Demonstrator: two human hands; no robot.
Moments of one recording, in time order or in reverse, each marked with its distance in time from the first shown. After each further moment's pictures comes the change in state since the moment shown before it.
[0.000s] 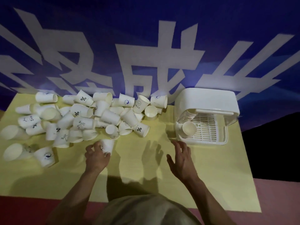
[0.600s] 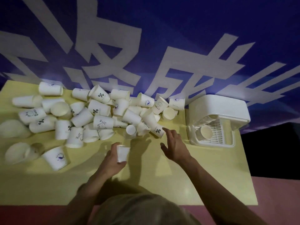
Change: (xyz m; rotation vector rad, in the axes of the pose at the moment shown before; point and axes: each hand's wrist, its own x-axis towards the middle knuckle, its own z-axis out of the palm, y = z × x) left_hand 0.044 -0.073 -0.029 -0.267 -0.434 0.319; right_hand 0.088 -0.127 0.059 -0.187 -0.231 0.032
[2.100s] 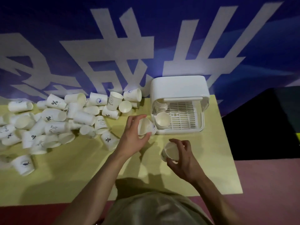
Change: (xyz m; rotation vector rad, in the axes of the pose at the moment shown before) left_hand -0.009 0.312 0.195 0.124 0.211 0.473; right_hand -0.157 0.244 -0.060 0.557 0.148 0.053
